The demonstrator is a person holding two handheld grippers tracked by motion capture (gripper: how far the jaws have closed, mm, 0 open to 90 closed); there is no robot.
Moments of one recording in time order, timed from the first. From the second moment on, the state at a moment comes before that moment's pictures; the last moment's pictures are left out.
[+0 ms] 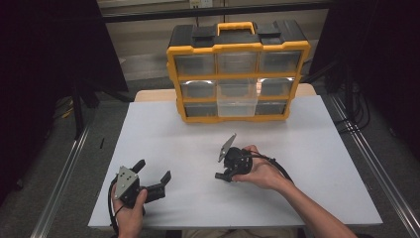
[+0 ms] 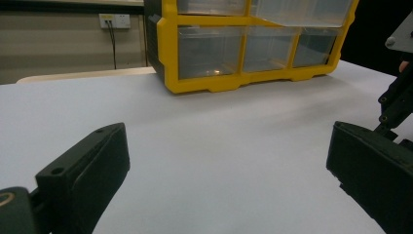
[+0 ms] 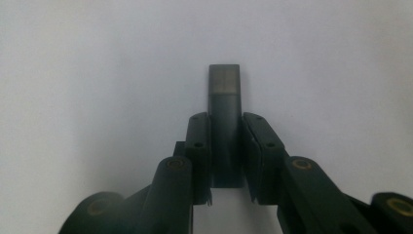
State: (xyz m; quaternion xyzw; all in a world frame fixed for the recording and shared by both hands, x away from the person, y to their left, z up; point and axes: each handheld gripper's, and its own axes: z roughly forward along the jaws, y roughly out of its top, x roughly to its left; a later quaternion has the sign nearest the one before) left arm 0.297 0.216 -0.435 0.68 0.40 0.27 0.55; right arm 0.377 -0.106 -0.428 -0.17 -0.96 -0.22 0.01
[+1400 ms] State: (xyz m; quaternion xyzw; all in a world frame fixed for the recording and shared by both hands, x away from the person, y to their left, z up) left arm 0.299 0.215 -0.435 0.68 0.40 0.27 0.56; right arm 0.373 -0.174 -0.378 -0.22 -0.89 -0.40 -0.04
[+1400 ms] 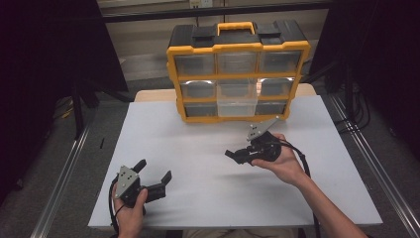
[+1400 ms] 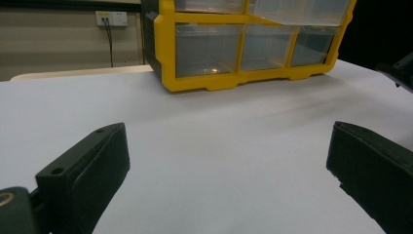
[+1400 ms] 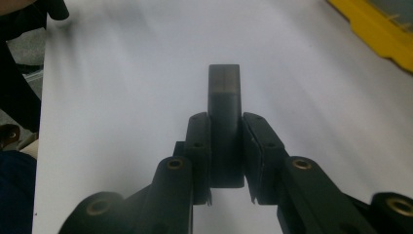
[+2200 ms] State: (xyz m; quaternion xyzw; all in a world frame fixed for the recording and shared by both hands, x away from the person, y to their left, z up) left arm 0.299 0.215 -0.434 0.68 0.40 0.27 0.56; right arm 0.377 -0.182 -0.330 -0.20 -0.86 -0.45 -0.08
